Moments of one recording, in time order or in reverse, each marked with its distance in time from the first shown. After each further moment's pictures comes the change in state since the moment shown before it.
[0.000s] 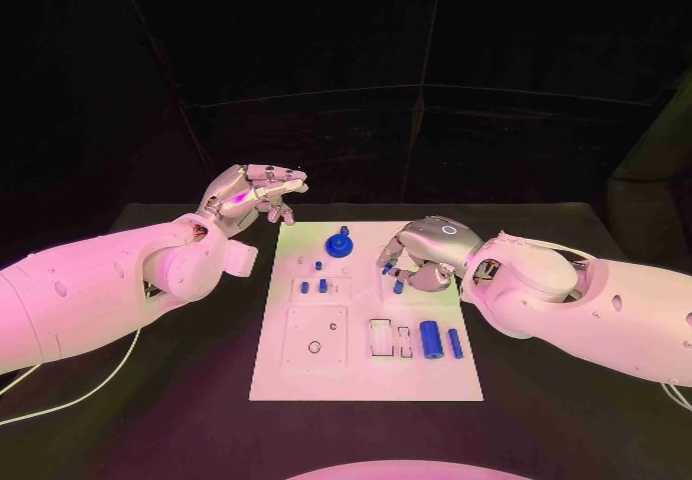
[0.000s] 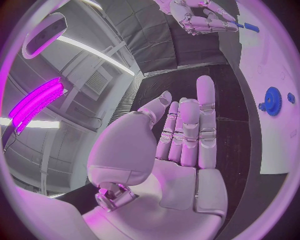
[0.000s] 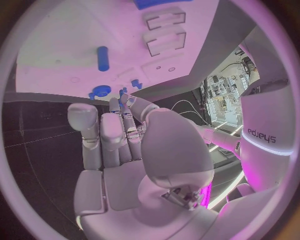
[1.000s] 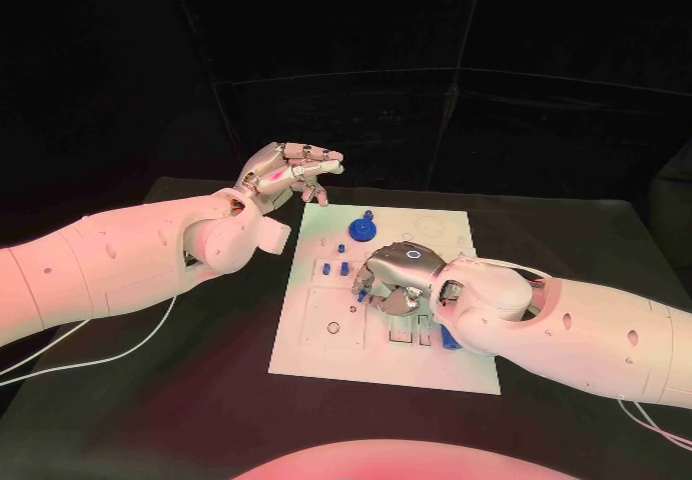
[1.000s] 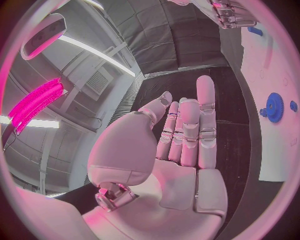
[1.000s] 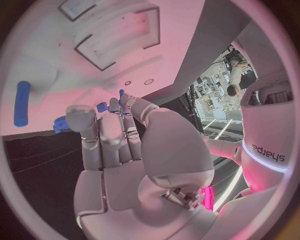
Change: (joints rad) left arm 0.000 0.023 0.000 -0.004 0.000 0.001 -0.002; left_hand 0.004 0.004 0.000 0.000 0.000 0.000 0.000 0.000 0.000 0.000 0.000 0.000 0.000 -0.004 0.004 0.000 0.000 0.000 0.000 0.000 -0.004 -0.001; right arm -0.075 0.206 -0.029 -0.098 0.003 0.086 0.011; right_hand 0.000 0.000 0.003 0.003 0.000 0.002 0.002 -0.005 -0.002 0.000 0.000 -0.006 0.000 0.000 0.000 0.009 0.006 -0.015 0.000 0.000 0.007 0.006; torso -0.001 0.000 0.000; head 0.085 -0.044
